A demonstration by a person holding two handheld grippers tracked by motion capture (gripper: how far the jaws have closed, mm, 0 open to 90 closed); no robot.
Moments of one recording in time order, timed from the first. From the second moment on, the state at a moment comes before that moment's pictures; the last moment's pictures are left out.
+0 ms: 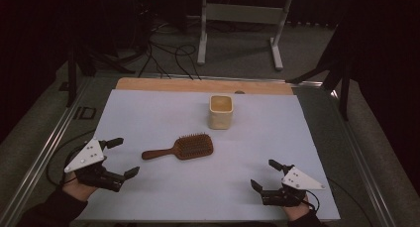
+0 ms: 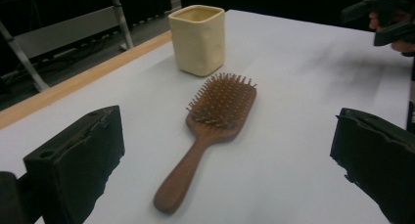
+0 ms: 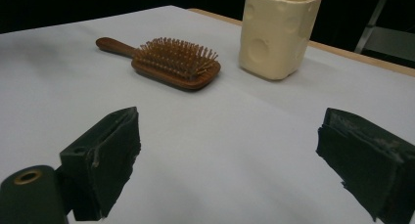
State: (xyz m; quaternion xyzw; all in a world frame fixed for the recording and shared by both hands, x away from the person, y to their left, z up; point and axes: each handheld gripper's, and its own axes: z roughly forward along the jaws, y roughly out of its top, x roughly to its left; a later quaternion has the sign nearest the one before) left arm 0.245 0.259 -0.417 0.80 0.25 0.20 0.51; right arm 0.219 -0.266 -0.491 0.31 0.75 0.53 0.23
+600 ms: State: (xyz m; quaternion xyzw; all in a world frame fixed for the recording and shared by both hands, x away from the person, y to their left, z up) left arm 0.275 0.239 -0.420 0.82 0.27 0.17 0.47; right arm 0.219 -0.266 -0.492 0.31 0.75 0.53 0.23
